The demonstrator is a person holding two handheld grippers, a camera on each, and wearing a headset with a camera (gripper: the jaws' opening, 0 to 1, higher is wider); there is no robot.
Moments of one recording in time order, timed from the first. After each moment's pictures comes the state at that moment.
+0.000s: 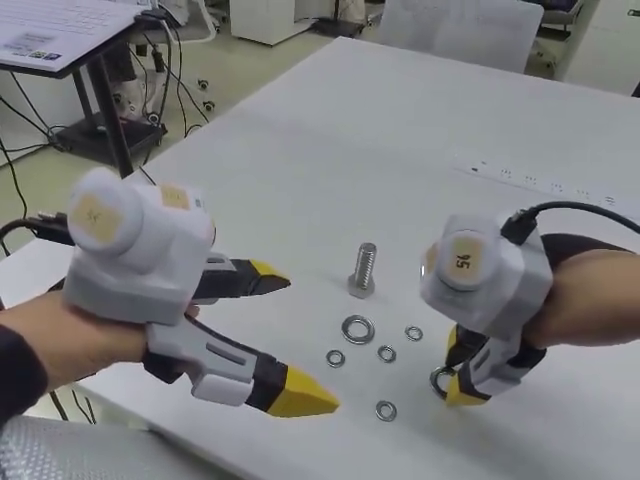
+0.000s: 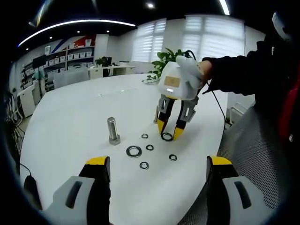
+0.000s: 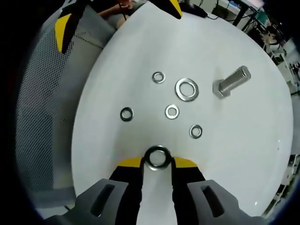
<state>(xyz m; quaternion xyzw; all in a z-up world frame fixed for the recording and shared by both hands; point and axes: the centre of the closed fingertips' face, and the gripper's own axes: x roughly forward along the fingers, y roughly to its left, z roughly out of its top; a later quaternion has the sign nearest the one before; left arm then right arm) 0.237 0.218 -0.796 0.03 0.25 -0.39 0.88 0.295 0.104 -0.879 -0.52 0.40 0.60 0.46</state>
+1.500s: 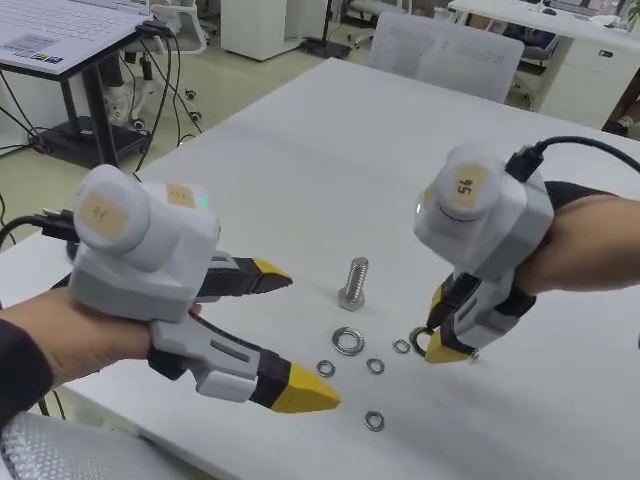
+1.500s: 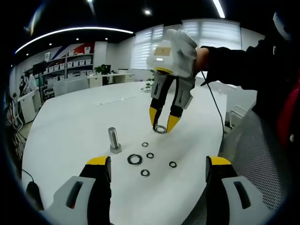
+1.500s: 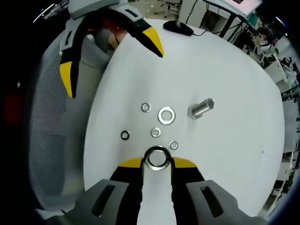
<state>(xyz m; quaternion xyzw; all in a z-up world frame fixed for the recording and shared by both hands) 0.237 0.219 -0.781 0.03 0.22 -0.39 0.89 0.303 0.139 -0.809 -0.51 0.38 0.59 0.50</state>
